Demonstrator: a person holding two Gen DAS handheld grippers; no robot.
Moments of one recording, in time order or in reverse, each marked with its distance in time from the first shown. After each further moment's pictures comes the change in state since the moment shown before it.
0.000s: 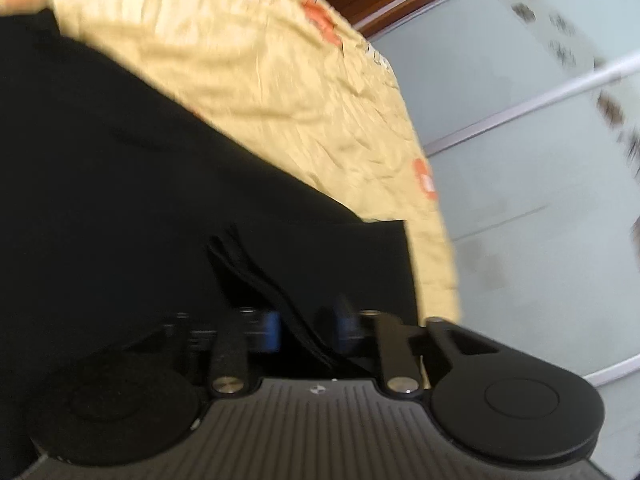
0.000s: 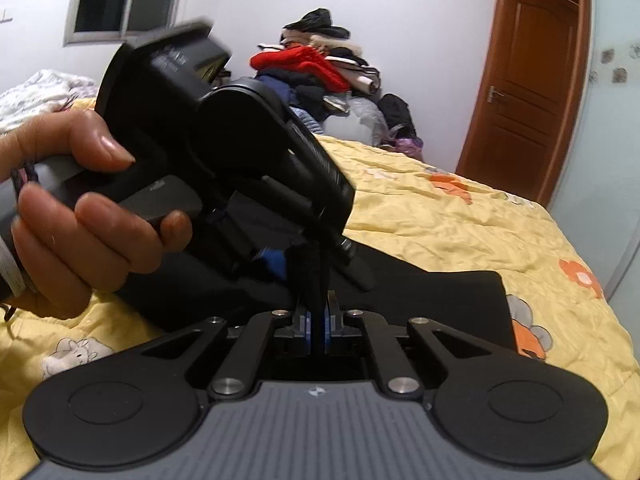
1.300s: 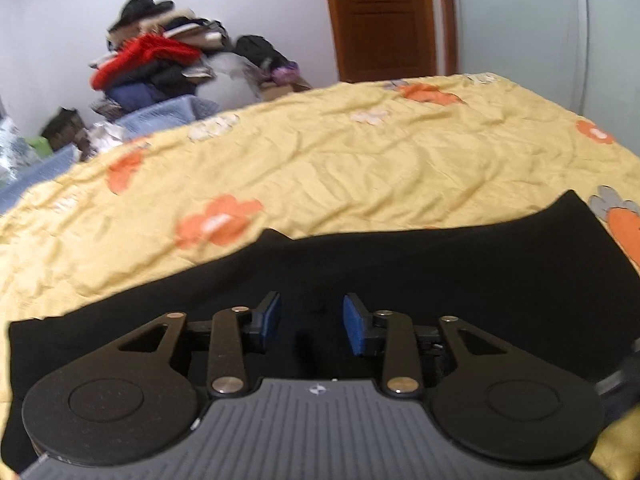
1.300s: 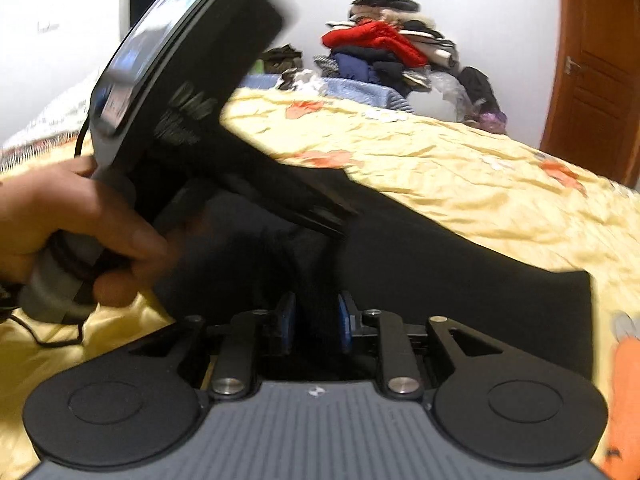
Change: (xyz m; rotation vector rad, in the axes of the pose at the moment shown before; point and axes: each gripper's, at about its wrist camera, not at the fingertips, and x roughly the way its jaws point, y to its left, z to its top) left arm -0.057 0.008 -0.004 0.571 -0.319 0.739; right arm 0.015 0.009 0.016 0.078 0.058 0.232
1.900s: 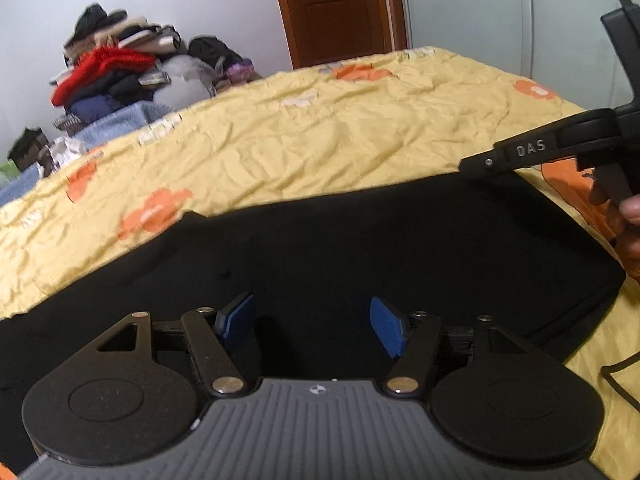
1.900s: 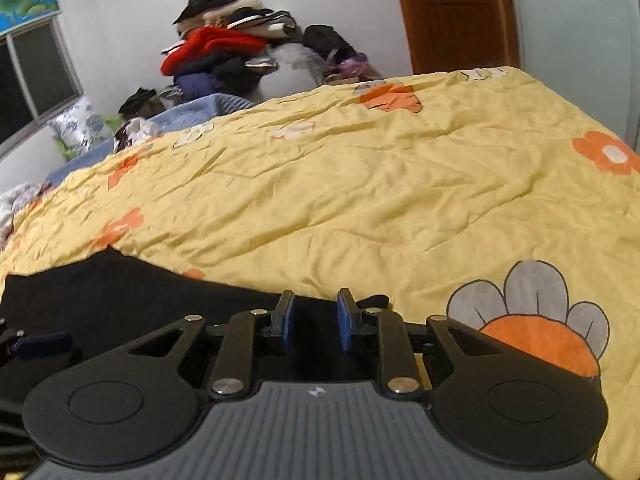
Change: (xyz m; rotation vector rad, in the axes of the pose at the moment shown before) left arm -0.017 -0.051 -0.023 0.111 0.010 -0.088; right arm 0.044 -0.169 0.016 0.423 0.022 -0.186
